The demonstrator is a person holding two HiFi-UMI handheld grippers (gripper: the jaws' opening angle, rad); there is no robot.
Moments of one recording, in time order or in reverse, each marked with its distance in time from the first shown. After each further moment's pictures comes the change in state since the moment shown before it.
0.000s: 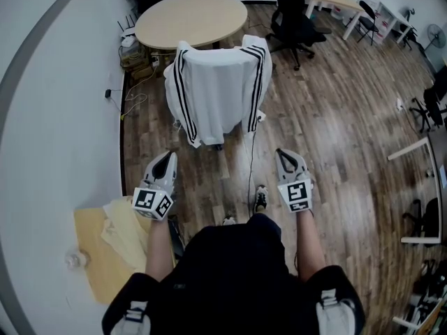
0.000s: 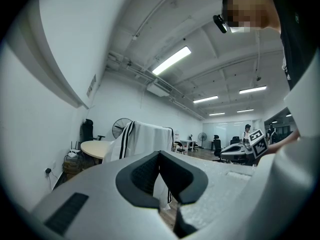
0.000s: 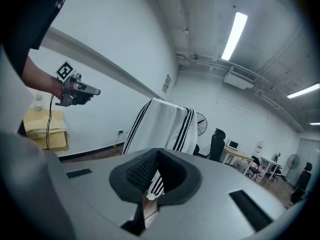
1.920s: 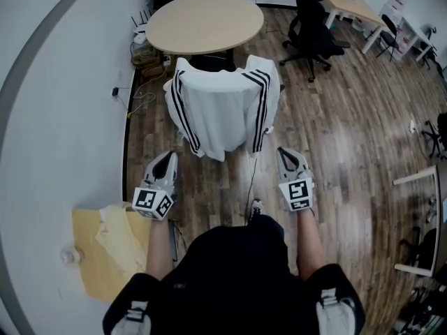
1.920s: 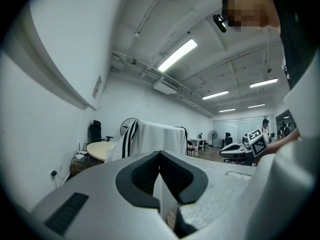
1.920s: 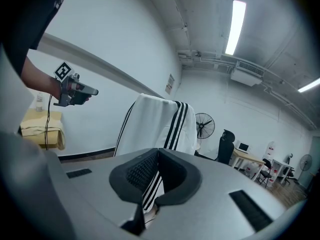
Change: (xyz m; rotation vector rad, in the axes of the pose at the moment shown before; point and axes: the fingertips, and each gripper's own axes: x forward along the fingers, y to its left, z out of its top) left arm 0.098 0.017 0.015 0.012 0.017 0.116; right arm 0.103 -0.092 0.009 -0.019 -0.047 0.102
